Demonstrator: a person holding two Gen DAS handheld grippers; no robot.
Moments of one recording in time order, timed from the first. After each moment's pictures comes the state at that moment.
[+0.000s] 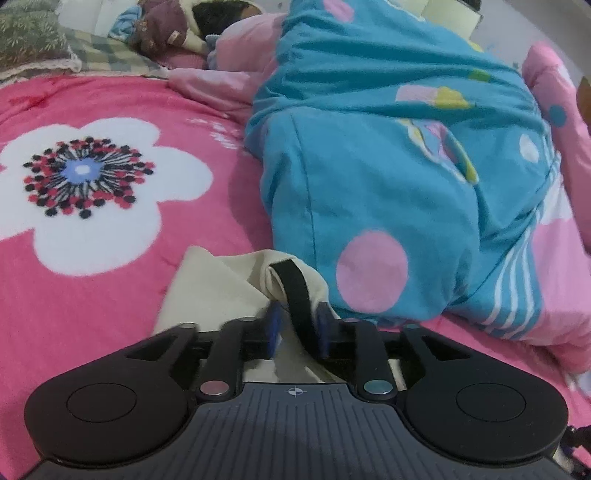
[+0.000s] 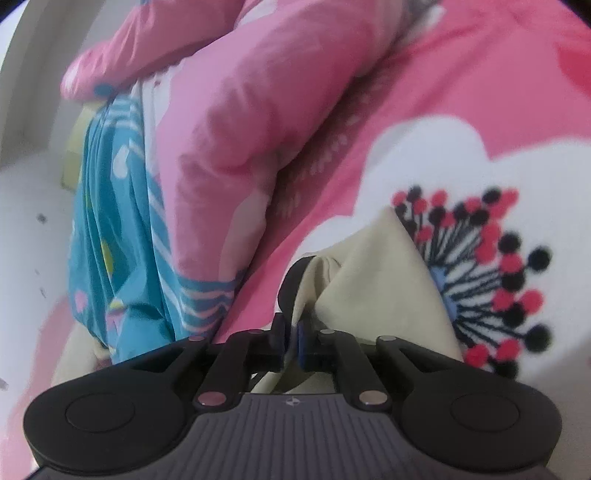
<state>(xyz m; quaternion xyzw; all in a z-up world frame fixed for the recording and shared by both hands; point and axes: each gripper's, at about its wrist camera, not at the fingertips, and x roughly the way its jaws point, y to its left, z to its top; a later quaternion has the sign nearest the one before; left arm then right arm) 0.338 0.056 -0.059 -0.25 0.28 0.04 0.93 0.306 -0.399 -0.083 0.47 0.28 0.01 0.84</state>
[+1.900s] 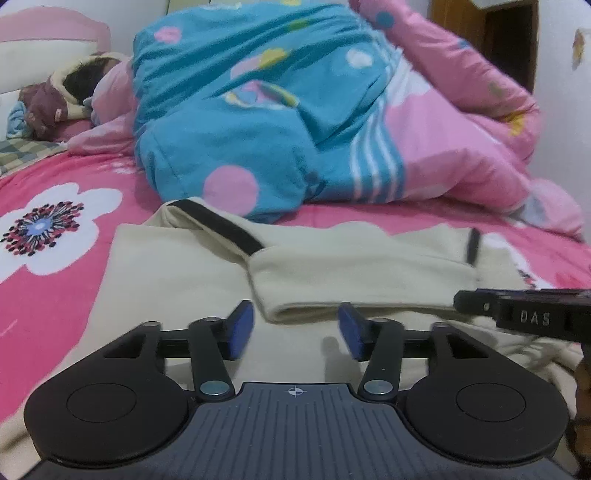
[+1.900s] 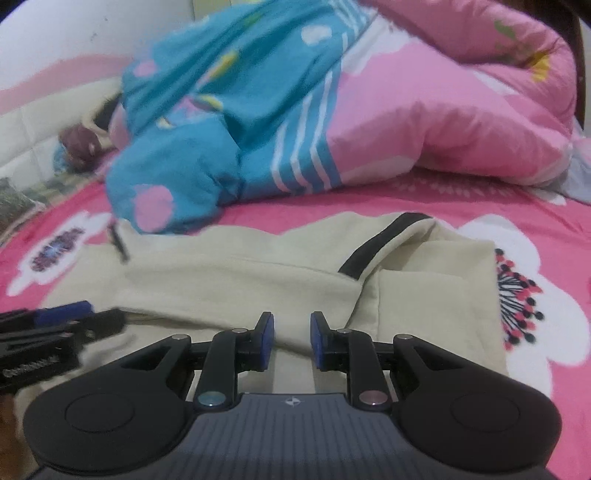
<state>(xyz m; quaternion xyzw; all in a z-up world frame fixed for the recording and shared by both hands) 0.230 -0.033 -0.056 -0.04 0.28 -0.10 0.95 0.230 -0.244 -0.039 0.04 0.32 0.07 0.94</state>
